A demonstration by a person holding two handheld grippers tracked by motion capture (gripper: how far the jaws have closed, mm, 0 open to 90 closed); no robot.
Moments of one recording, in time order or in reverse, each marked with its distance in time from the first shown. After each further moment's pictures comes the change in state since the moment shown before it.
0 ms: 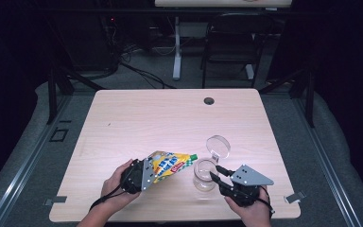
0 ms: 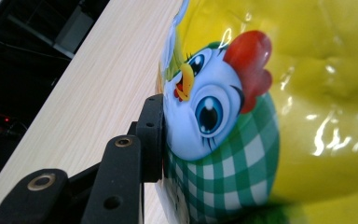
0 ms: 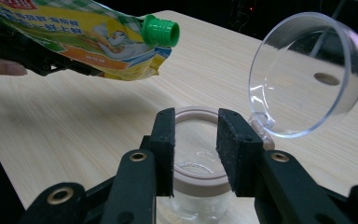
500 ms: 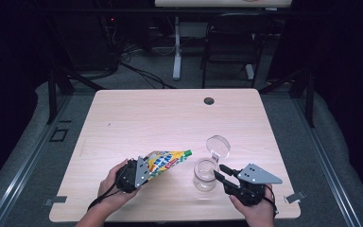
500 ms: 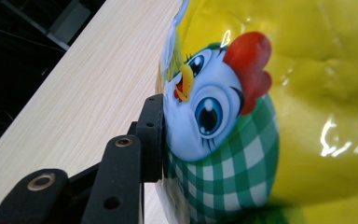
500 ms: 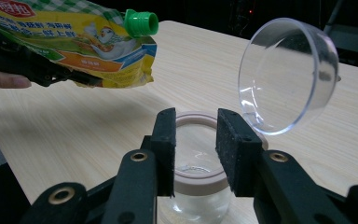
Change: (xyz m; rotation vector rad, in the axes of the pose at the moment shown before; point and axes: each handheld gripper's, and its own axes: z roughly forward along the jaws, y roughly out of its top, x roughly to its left) left arm 0.009 -0.009 -0.004 -0.009 -0.026 -0.076; right arm -0.008 0.000 -0.008 -0.035 0.016 0.070
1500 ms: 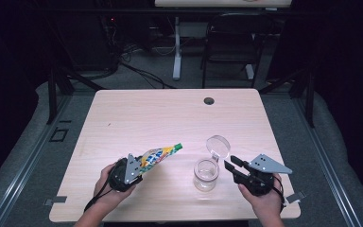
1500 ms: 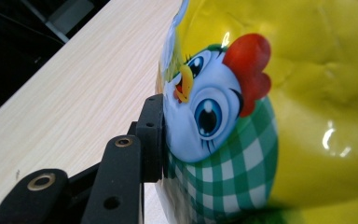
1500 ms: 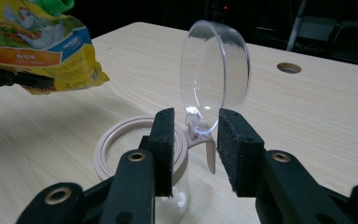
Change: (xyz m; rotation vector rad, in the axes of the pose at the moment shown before) left arm 0.014 -0.012 -0.008 -0.027 -0.016 -0.107; right arm -0.033 0.005 -0.004 0.005 -0.080 0.059
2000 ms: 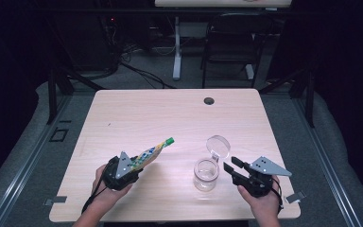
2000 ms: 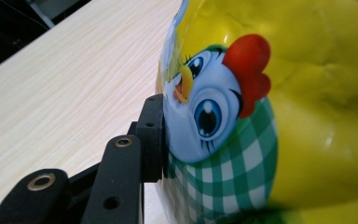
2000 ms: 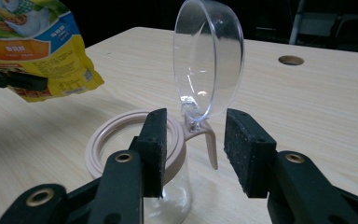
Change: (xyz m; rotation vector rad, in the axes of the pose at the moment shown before) left arm 0.011 -0.012 -0.001 -0.015 -0.029 -0.112; right arm -0.007 -0.019 0.008 -0.021 0.011 0.064
